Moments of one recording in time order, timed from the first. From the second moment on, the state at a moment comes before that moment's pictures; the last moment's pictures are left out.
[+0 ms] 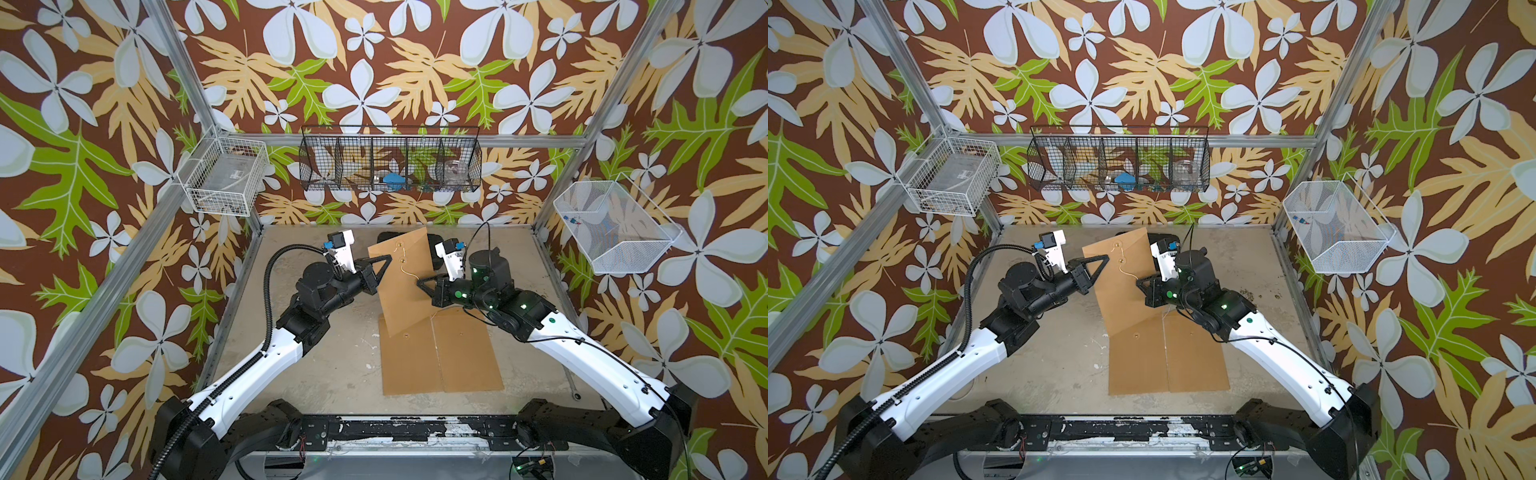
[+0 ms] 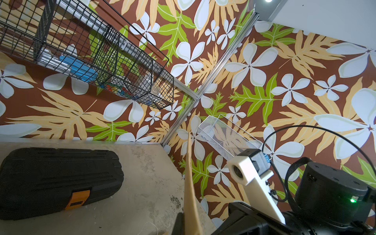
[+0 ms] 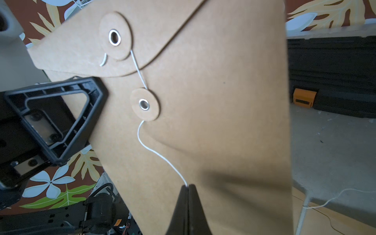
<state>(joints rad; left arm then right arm) -0.54 1.11 0.86 0.30 0.29 -0.66 0.63 1.21 1.12 -0.36 -0.29 0.49</state>
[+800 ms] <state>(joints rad) -0.54 1.10 0.82 0.30 0.32 -0.66 0.57 1.21 1.15 -0.40 -0.27 0.46</state>
